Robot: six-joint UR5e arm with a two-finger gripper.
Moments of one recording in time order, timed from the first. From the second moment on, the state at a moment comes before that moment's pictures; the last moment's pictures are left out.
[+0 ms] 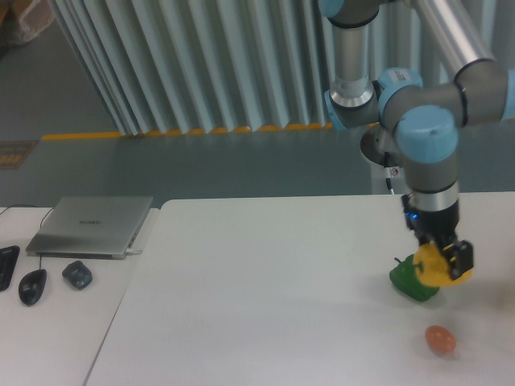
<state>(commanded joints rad) 2.44 -1.85 -1.44 -1.41 1.67 1.41</state>
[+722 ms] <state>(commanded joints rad) 2.70 -1.90 -1.45 -1.15 1.67 1.59</state>
